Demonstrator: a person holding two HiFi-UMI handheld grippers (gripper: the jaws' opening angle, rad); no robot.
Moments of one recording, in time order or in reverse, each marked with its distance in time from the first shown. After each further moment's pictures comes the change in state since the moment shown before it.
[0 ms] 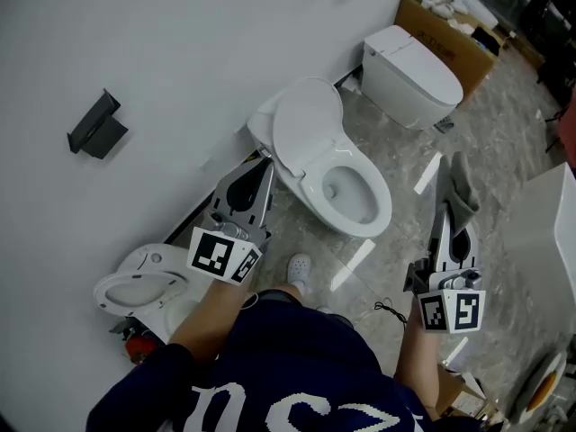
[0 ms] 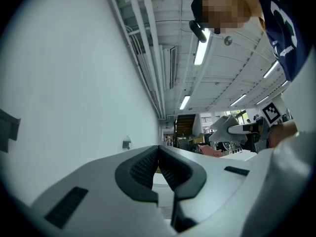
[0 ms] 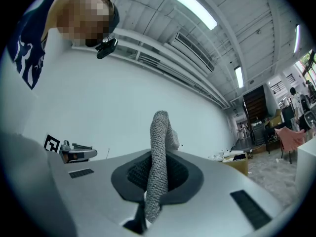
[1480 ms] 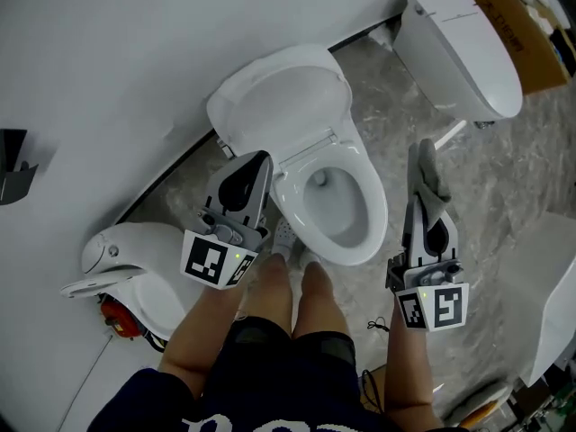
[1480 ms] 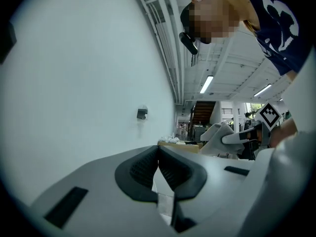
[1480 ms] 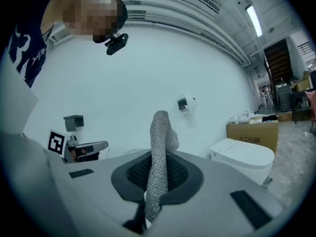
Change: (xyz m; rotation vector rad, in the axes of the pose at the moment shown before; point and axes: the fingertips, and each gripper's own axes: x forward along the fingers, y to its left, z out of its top) left arm 0.252 0.119 -0.252 -0.113 0.155 0.189; right arm 0.312 -0.128 -0.272 0.094 0.371 0.257
